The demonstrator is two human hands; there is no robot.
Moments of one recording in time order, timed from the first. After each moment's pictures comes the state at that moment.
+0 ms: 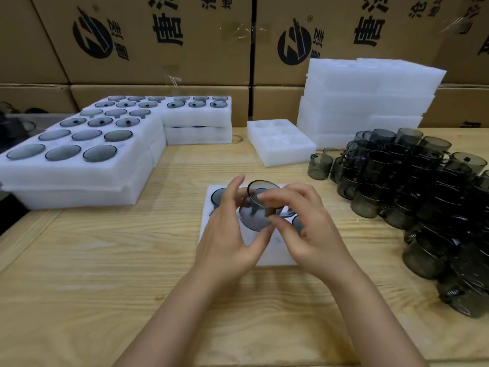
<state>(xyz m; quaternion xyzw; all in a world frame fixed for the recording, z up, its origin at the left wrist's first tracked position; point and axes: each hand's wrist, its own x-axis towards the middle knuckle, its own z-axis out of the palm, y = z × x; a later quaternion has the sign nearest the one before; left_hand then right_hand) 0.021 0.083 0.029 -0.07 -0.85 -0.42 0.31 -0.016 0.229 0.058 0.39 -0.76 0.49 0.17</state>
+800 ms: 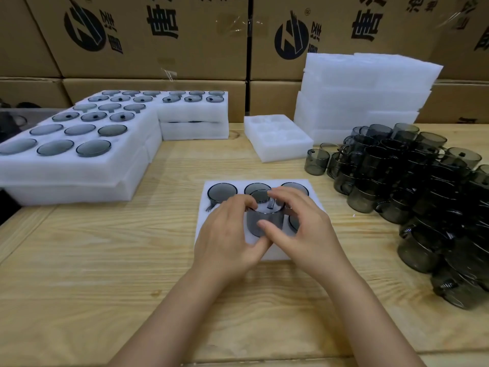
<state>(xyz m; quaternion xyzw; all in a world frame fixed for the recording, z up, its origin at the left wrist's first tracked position) 0.024 0.092 0.023 -0.03 -0.89 -0.29 0.36 -0.017 0.232 0.040 0.29 -0.81 0.50 0.11</state>
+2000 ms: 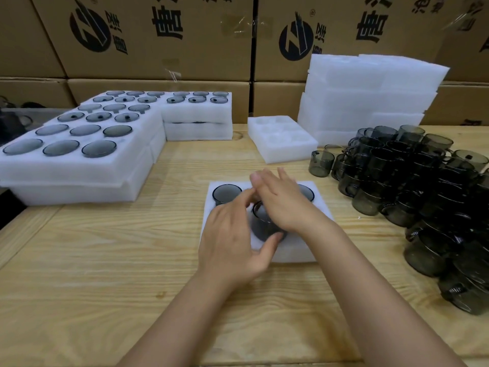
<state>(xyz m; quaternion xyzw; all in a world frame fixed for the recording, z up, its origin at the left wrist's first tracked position) 0.028 0.090 0.029 -0.05 -0.91 -0.24 0.34 -0.066 0.187 0.068 0.27 -0.91 0.30 -0.05</state>
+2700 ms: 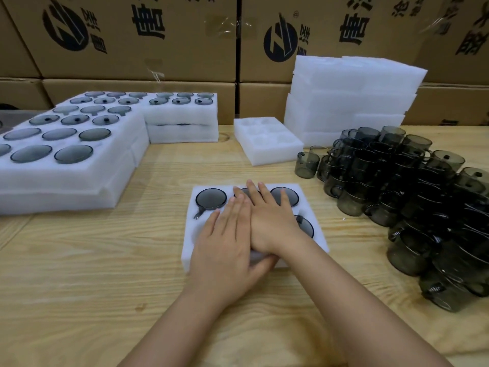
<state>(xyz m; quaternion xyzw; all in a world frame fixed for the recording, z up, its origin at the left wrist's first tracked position) 0.022 0.102 0.017 -0.05 -0.95 -0.06 0.30 -0.061 0.186 0.046 0.30 -0.95 0.02 -0.05</state>
